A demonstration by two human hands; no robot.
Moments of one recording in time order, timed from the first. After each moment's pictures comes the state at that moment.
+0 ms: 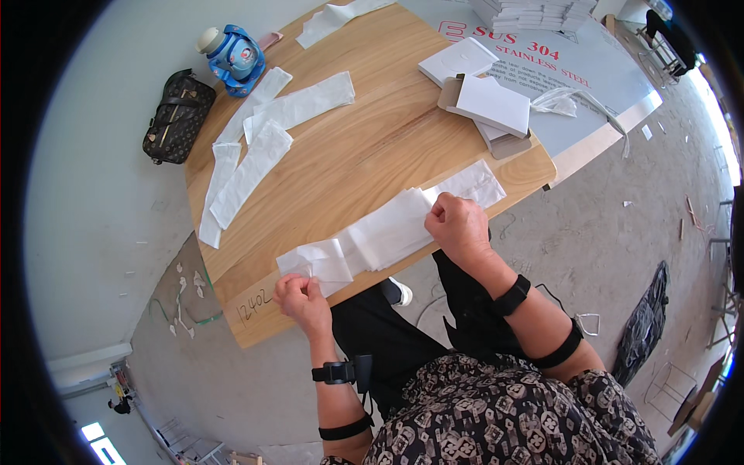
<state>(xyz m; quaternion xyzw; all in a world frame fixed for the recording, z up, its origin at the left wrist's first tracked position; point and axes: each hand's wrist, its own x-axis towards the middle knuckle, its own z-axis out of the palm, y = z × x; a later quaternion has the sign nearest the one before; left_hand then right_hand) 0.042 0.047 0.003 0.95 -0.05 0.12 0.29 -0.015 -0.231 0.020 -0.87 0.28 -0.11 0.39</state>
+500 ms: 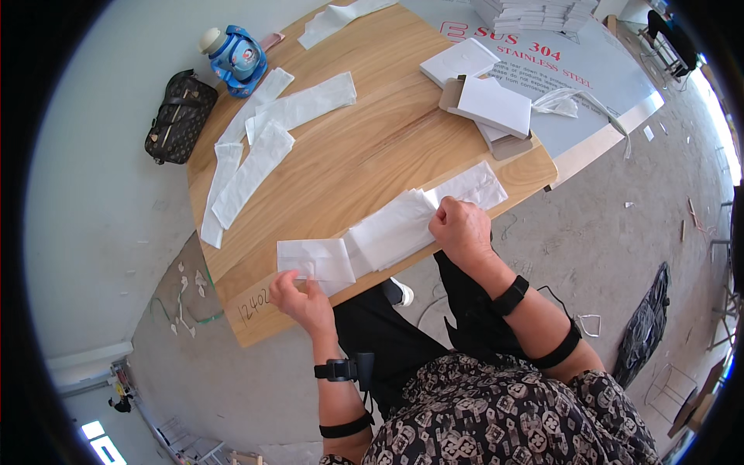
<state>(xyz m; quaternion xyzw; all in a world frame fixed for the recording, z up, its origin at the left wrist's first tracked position) 0.043 0.035 0.013 0.95 -0.05 0.19 0.25 -0.019 -0.234 0.007 -0.90 0.27 -0.10 0.34</state>
